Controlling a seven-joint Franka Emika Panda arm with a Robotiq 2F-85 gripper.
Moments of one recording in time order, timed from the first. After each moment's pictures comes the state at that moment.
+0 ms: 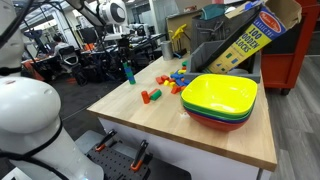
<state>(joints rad) 0.19 0.34 0.13 -1.74 0.07 1.87 0.22</state>
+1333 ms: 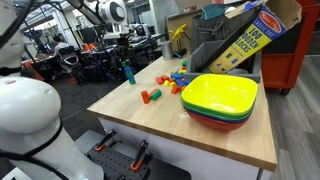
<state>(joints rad) 0.19 0.34 0.13 -1.72 0.10 1.87 0.24</state>
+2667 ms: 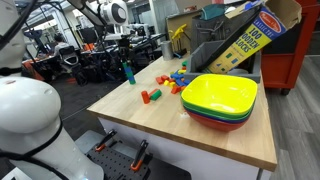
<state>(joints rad) 0.19 0.36 0.12 -1.72 0.10 1.87 0.24</state>
